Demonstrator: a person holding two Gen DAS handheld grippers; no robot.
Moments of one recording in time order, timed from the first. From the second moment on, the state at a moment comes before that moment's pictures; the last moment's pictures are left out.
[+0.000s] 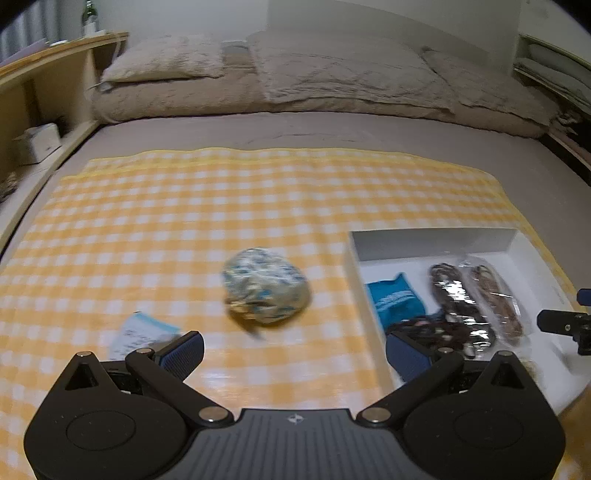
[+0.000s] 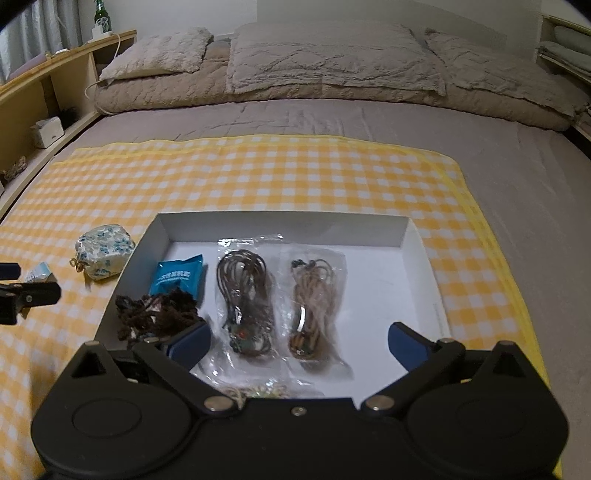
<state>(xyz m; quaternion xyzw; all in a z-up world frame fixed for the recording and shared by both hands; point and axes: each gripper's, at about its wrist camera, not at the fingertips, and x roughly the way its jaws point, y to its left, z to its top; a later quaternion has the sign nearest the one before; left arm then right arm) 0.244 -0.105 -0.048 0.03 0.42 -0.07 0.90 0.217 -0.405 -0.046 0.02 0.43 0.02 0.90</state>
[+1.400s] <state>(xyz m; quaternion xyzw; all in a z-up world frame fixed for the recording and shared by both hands) 0.282 0.029 -0.080 0.06 0.45 -0.03 0.89 0.328 -0.200 -0.050 0.01 0.39 0.17 0.90</state>
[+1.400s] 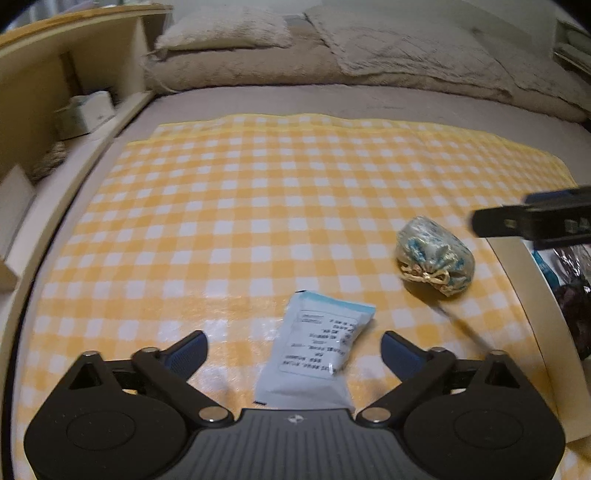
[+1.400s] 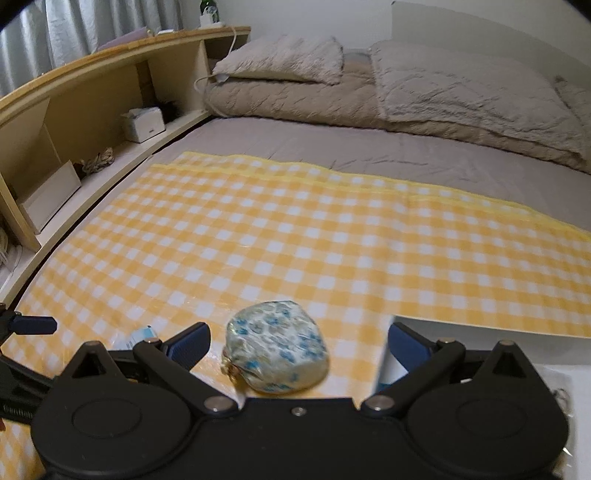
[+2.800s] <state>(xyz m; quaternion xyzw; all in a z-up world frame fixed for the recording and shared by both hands) 0.293 0.032 -0.070 0.04 0.45 -0.05 0.89 0.352 -0.175 -0.082 -0.05 0.42 0.26 0.87</state>
